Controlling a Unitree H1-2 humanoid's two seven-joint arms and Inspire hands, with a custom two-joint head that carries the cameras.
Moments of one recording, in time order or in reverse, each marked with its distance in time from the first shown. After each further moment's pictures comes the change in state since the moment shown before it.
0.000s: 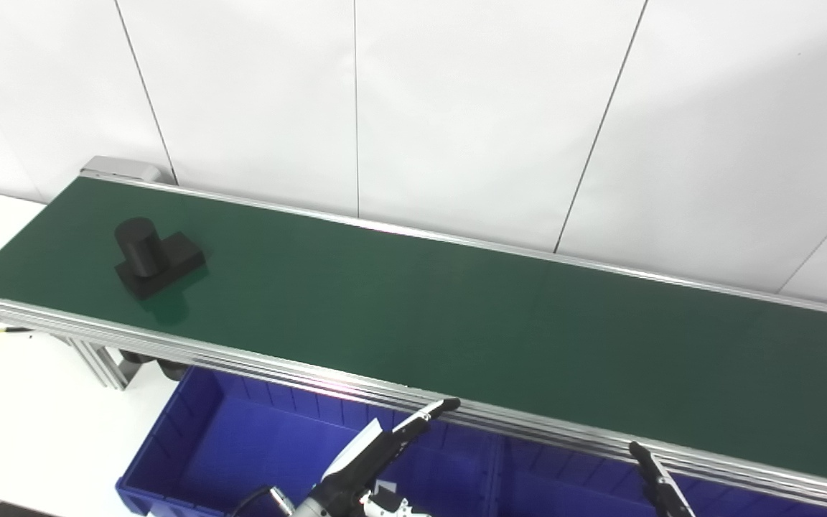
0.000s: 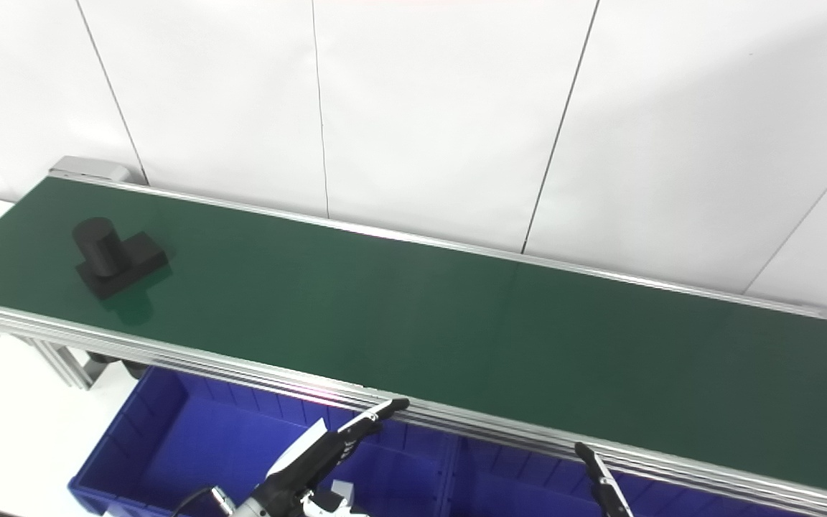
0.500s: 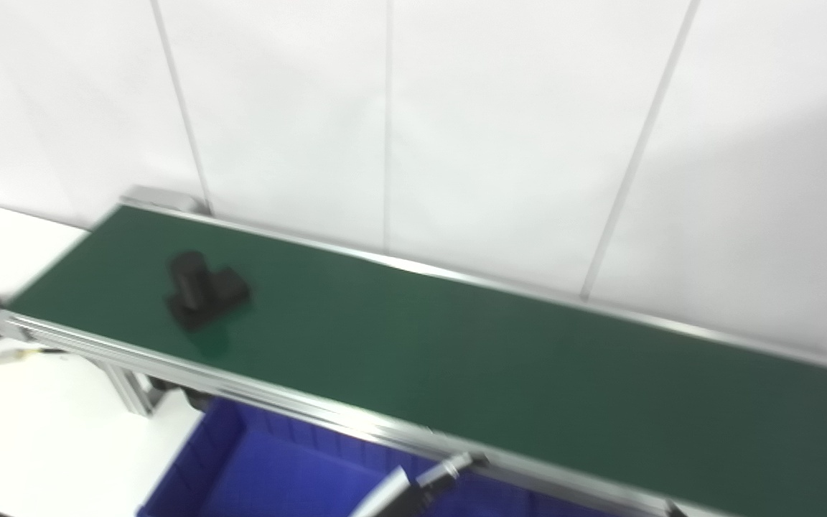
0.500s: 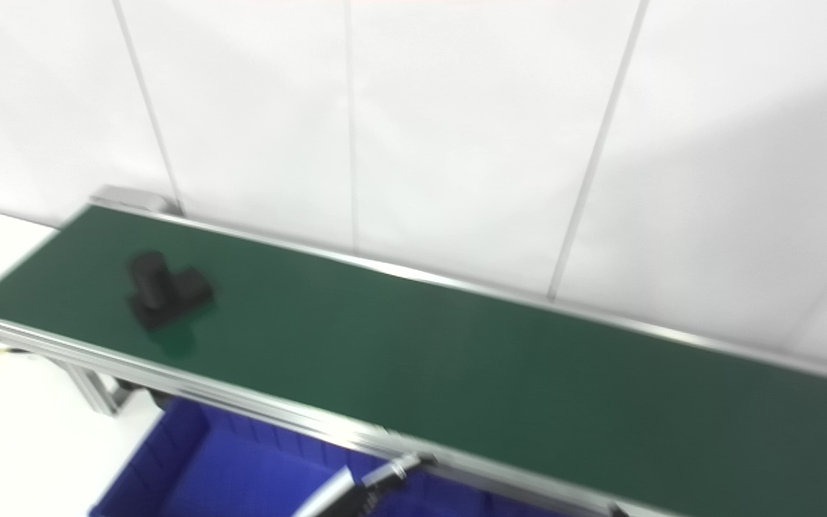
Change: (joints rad) left arm -0.021 -0.007 -0.013 0.051 0.017 -0.016 0.011; right arm -0.014 -0.007 -0.021 0.075 0.066 -0.110 0.012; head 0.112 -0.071
